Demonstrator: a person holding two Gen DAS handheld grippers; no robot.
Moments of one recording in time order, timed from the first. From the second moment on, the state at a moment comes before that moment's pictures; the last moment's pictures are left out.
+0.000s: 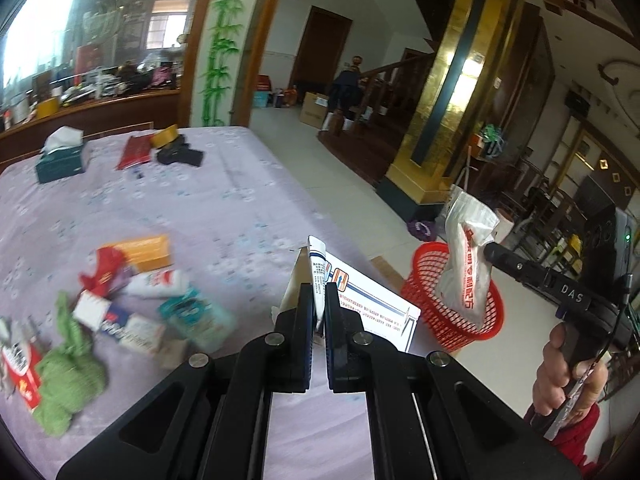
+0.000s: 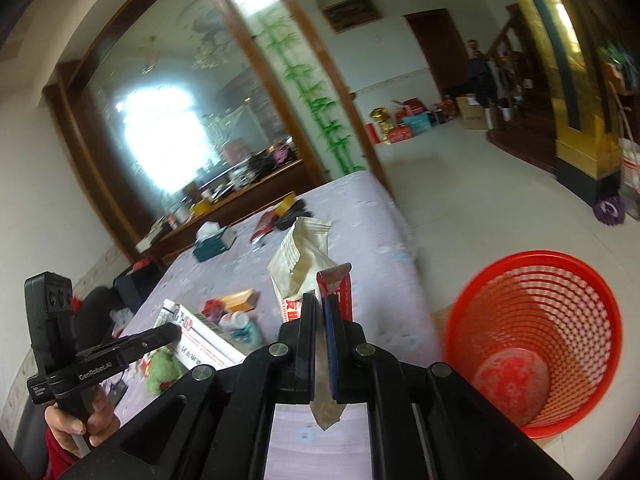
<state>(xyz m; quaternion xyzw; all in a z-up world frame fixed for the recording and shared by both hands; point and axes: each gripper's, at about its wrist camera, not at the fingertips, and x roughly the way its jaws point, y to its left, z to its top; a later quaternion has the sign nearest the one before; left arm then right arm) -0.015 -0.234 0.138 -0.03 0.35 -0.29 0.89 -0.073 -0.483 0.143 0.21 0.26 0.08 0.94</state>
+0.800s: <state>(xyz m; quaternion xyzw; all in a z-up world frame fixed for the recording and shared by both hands) 0.010 -0.462 0.096 0.05 0.37 -0.37 0.85 -0.096 -0.649 0.094 0.28 0.28 -0.09 0.91</state>
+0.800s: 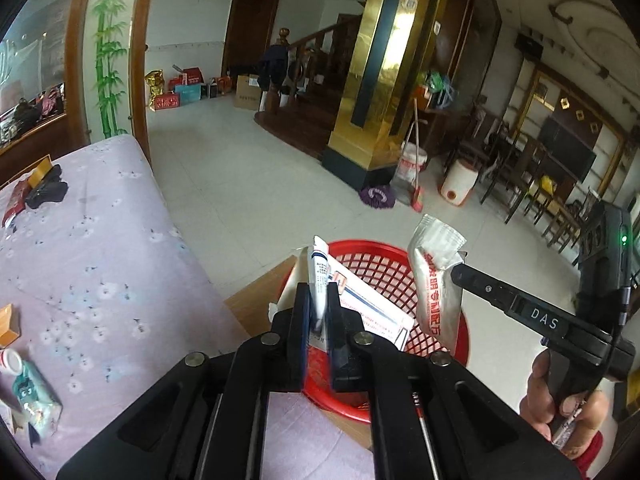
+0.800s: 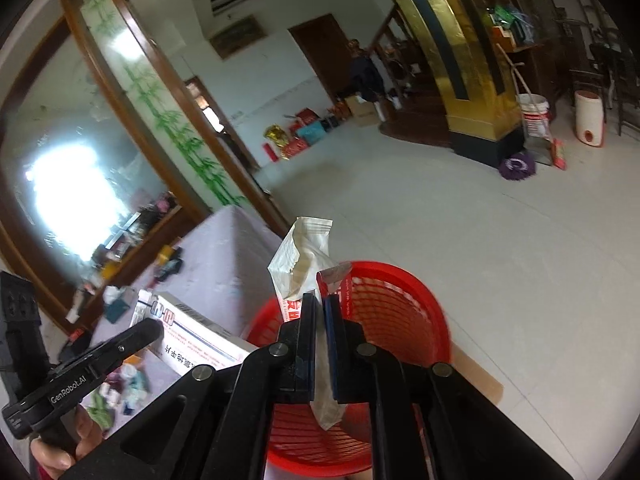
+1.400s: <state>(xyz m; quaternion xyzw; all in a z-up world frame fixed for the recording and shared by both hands) -0.031 -0.349 0.125 0.03 0.32 -0.32 0.89 -0.101 -0.574 0.123 0.23 0.28 -0.04 0.93</state>
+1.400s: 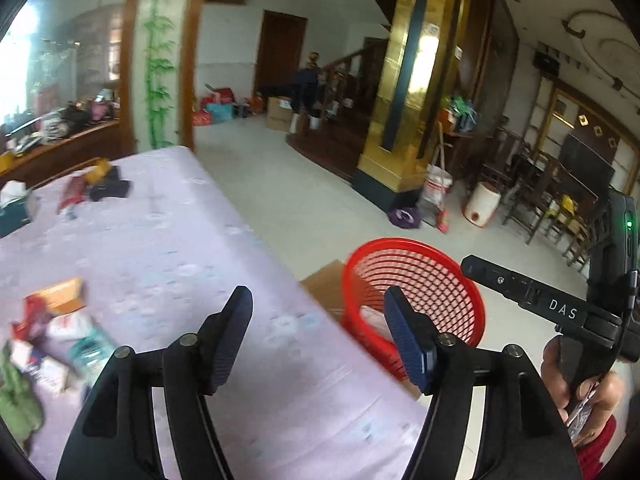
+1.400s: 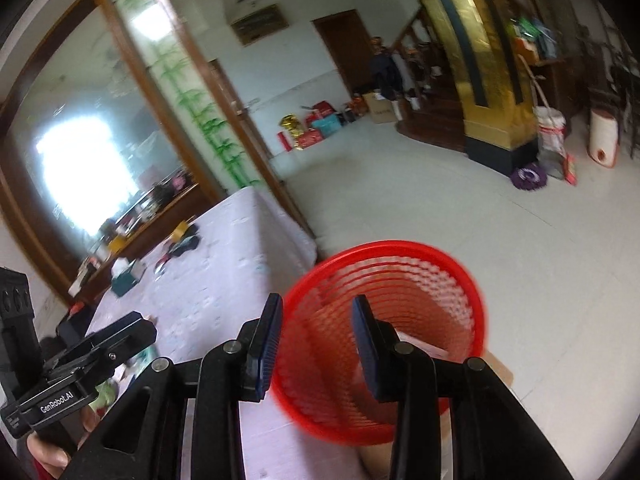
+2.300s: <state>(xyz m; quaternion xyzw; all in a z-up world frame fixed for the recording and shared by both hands) -0.041 -0.064 0.084 0.03 0.35 -0.10 0.93 -0.051 -0.383 0.098 0.14 0.38 0.14 0.90</state>
